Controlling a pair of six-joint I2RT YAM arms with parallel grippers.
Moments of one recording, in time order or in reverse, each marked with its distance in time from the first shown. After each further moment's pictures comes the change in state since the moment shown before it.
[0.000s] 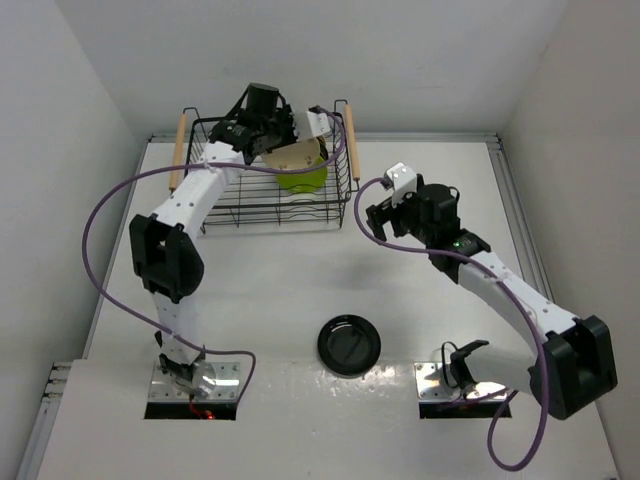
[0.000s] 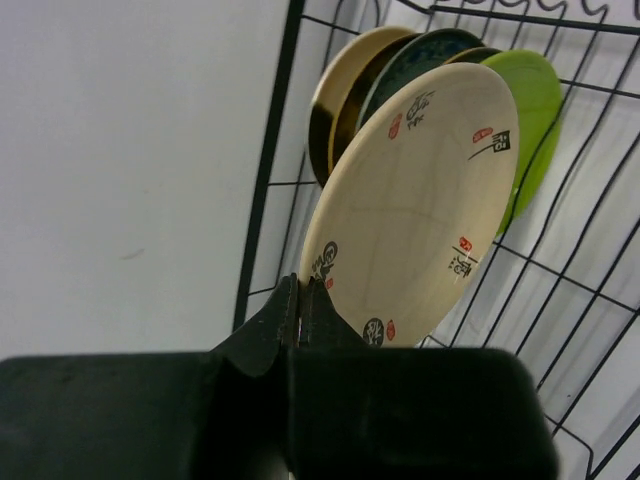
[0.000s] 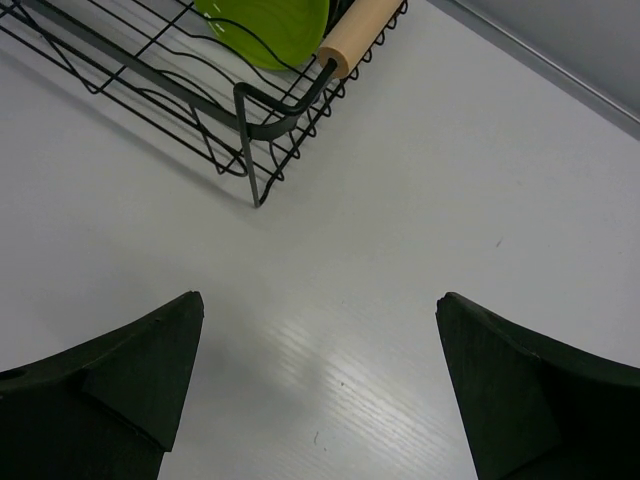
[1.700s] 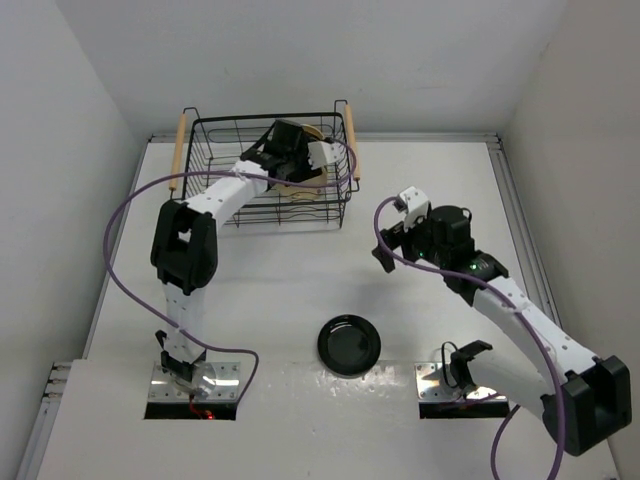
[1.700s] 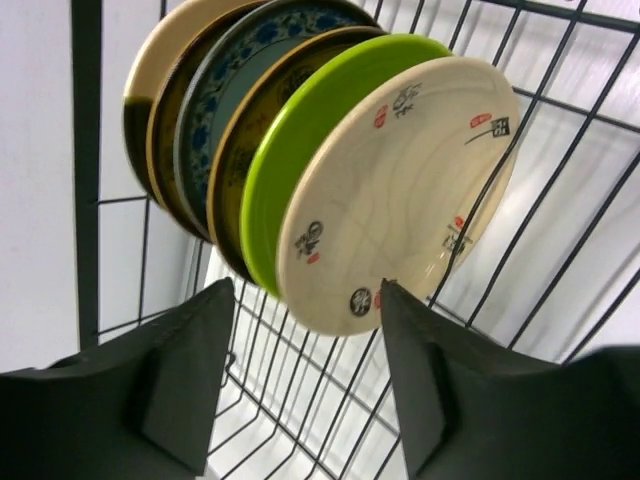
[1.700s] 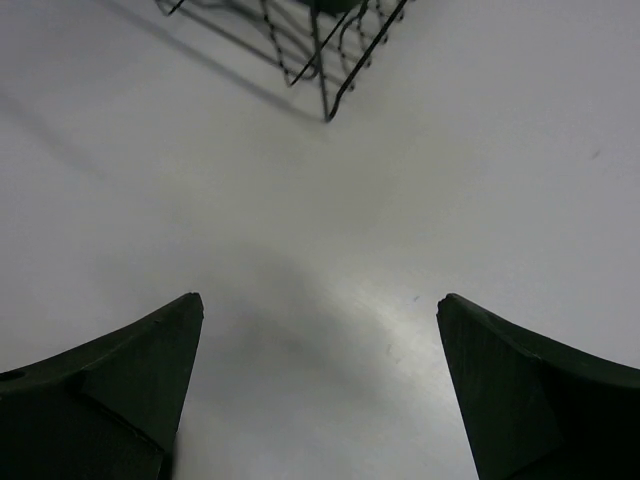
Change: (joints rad) left arm -0.051 0.125 -0.231 0.228 -0.070 -0.097; right arm -0.041 -0.142 -0.065 -0.169 -0.130 0.098
